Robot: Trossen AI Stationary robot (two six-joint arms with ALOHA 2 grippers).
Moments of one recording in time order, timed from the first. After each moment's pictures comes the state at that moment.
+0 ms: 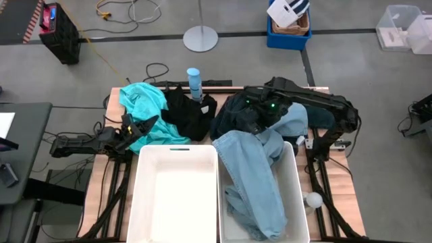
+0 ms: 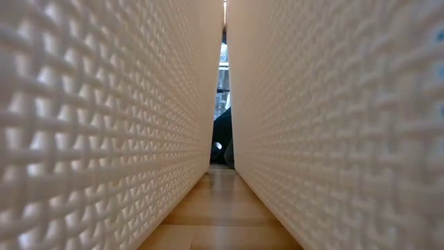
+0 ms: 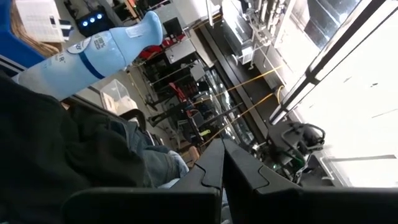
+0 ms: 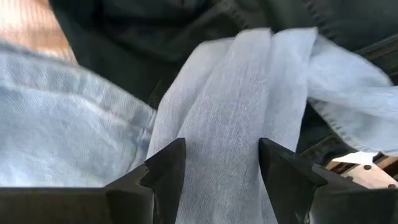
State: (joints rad) left arm -0.02 0.01 0.06 0.25 -0.68 -0.94; right arm -0.30 1.63 1.66 -1.57 -0.18 0.62
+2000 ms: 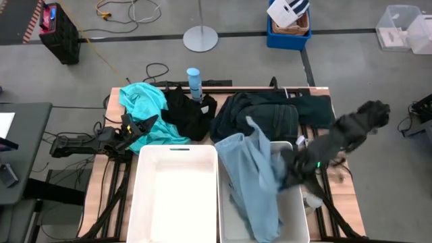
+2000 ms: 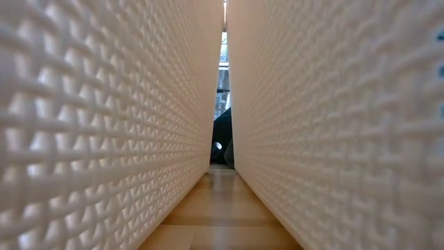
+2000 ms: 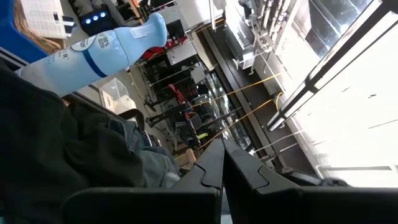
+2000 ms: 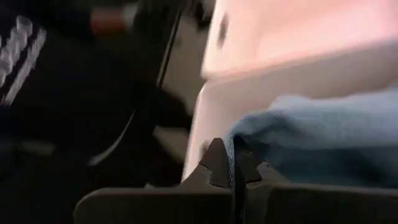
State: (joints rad) left arm -0.02 0.01 0.06 0.25 -0.70 -0.99; right arm 0.58 1.27 1.64 -0.91 -0.16 0.72
